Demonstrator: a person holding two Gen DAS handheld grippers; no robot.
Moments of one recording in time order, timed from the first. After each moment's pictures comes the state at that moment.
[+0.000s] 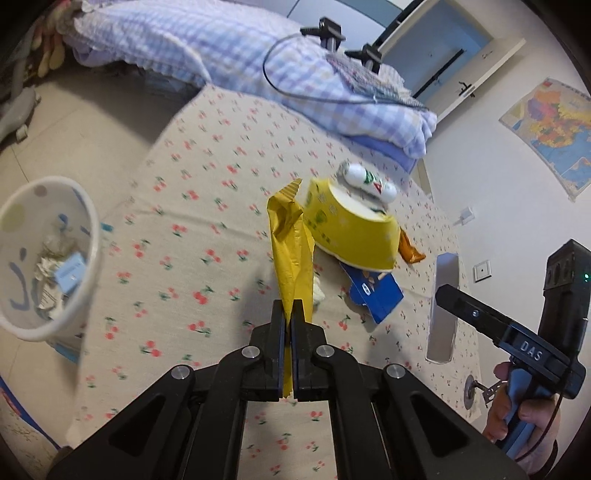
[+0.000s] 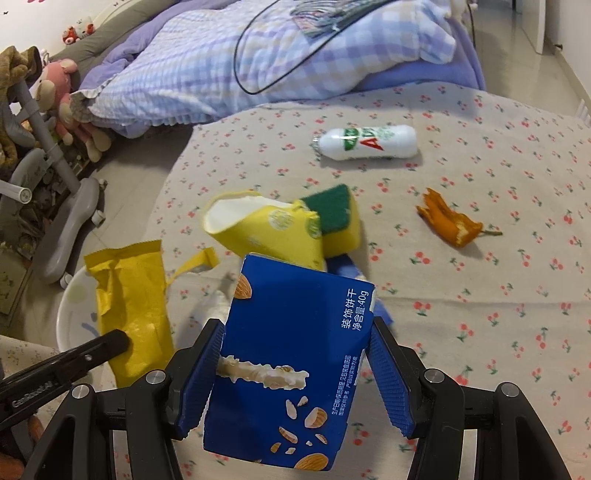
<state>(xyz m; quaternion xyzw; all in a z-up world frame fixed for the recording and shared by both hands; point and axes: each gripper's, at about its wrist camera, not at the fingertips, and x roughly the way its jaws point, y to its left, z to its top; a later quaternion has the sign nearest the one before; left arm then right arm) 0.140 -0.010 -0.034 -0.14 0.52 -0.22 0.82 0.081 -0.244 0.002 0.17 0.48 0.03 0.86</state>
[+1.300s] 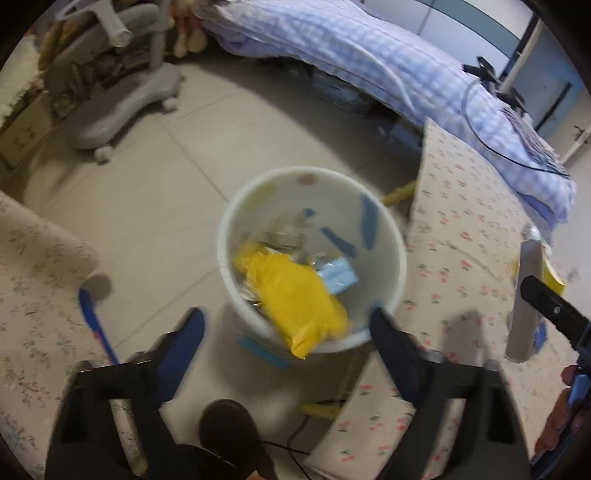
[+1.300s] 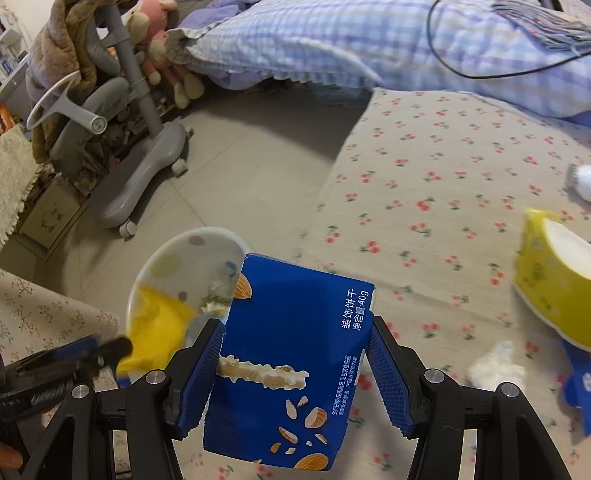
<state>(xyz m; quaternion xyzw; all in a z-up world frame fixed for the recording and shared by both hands) 0.154 0.210 -0.074 -0.10 0.54 0.04 0.84 0.159 -0.040 -0.022 0.11 0.48 0.17 0.86</state>
